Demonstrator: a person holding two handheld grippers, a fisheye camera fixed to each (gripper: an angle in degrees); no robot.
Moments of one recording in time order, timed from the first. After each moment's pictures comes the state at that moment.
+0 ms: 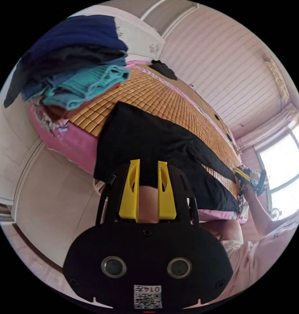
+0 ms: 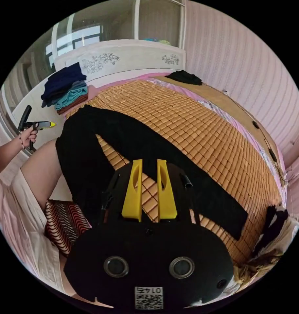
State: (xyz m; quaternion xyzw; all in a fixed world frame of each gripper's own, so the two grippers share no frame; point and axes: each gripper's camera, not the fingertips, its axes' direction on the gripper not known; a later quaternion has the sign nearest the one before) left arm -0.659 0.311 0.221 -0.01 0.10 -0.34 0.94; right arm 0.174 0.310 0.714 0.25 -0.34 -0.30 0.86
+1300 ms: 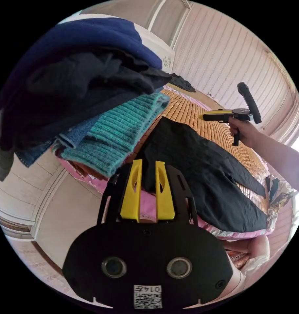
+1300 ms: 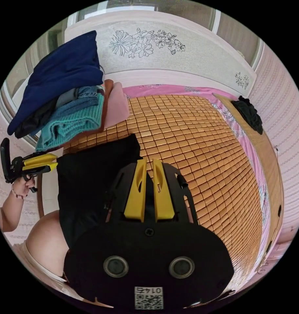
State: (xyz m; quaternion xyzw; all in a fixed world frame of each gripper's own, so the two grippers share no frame) left arm -0.675 0.298 0.210 0.02 -0.04 -0.25 0.97; right arm -0.225 0.136 0.637 0.25 -0.32 -0.42 0.81
